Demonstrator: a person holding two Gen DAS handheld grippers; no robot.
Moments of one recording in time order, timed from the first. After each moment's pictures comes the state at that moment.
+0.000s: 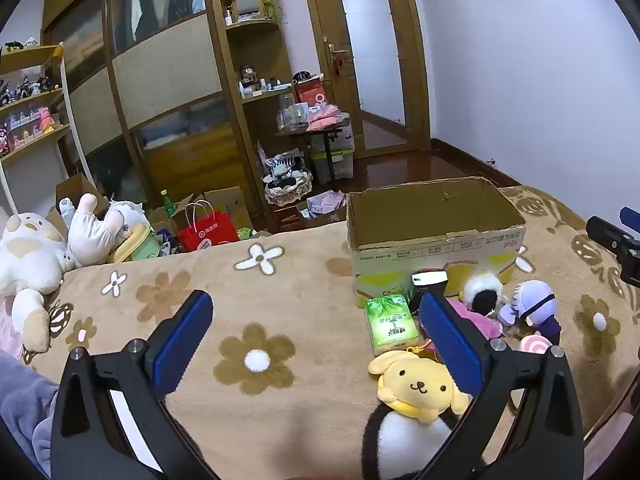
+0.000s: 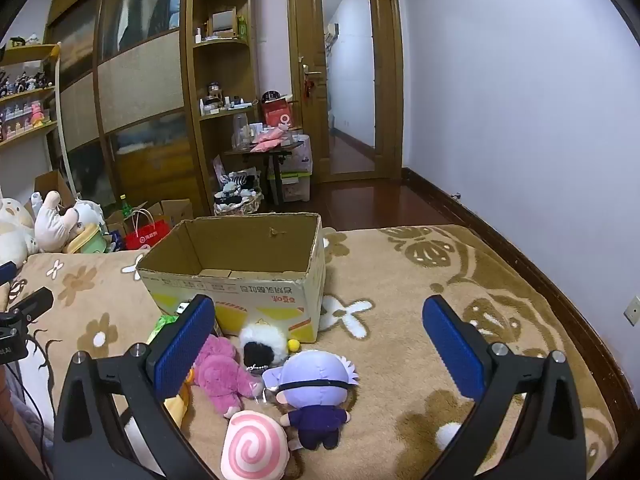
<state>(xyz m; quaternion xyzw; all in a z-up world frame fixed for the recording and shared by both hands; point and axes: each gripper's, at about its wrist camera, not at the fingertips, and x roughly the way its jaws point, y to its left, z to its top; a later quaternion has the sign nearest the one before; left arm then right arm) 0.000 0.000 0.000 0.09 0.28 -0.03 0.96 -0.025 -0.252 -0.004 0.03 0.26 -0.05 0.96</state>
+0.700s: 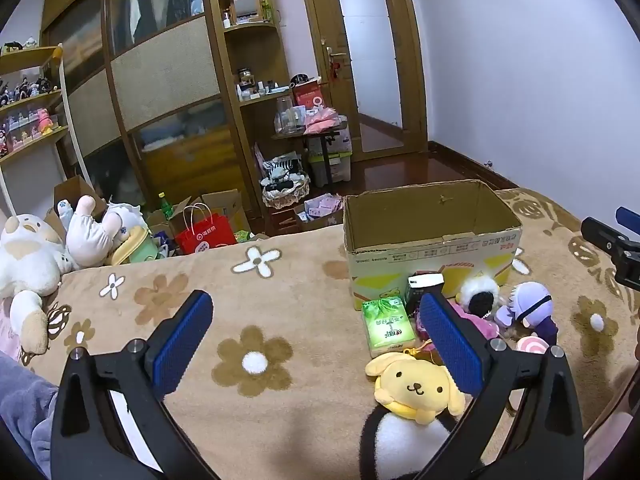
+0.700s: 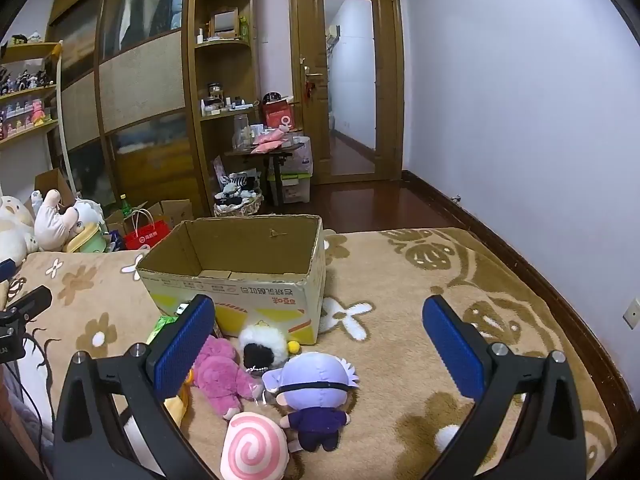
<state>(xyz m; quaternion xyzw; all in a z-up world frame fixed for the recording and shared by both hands) 0.000 -0.005 -0.002 0.09 0.28 -0.03 0.96 -0.025 -0.254 -0.003 0.03 0.26 -0.05 0.96</state>
